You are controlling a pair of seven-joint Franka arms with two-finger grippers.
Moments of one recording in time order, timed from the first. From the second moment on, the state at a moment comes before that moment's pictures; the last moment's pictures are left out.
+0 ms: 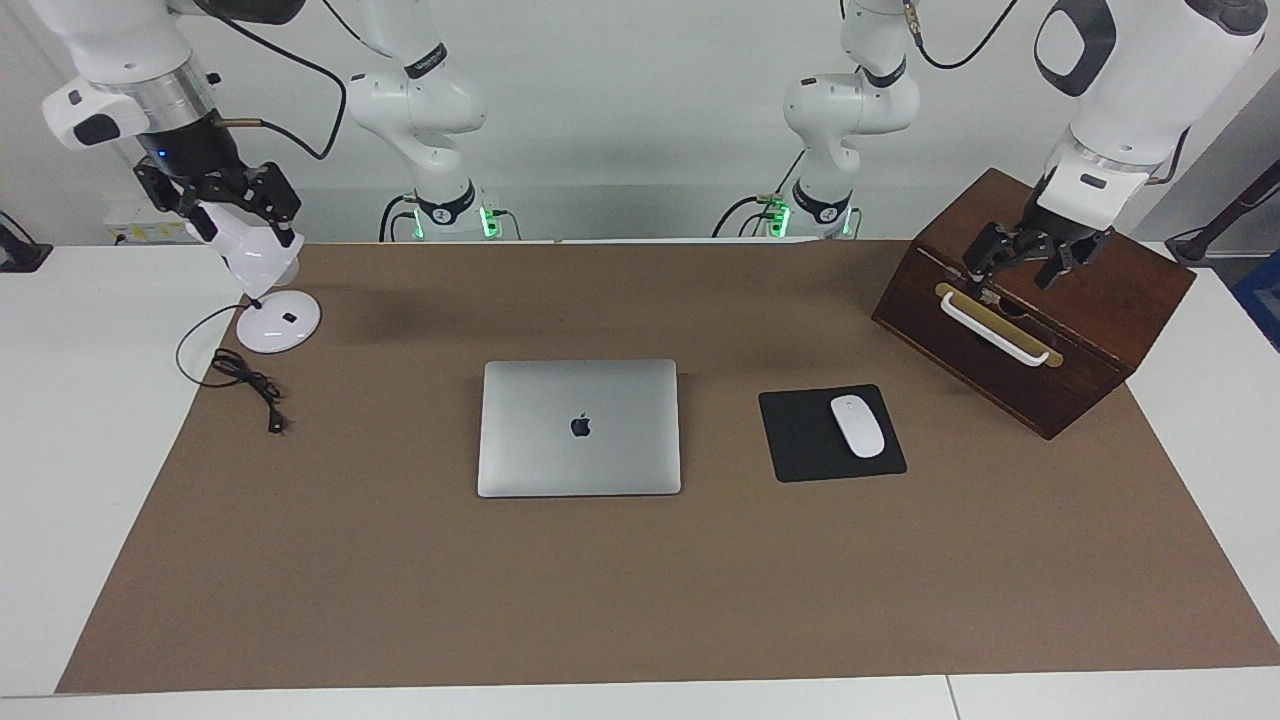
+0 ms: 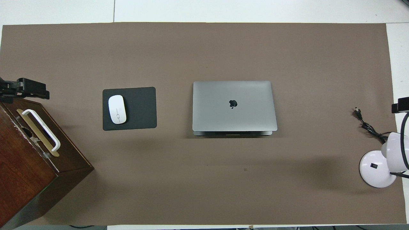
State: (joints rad) left arm -0.04 -0.01 0.02 -1.63 -0.01 1.64 -0.05; right arm -0.05 -0.15 -0.08 -1.69 -0.03 1.58 -0.01
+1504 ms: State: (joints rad) left arm -0.04 -0.01 0.03 -1.63 -0.02 1.64 -0.07; right arm -0.05 -0.15 -0.08 -1.69 -0.03 1.58 -0.01
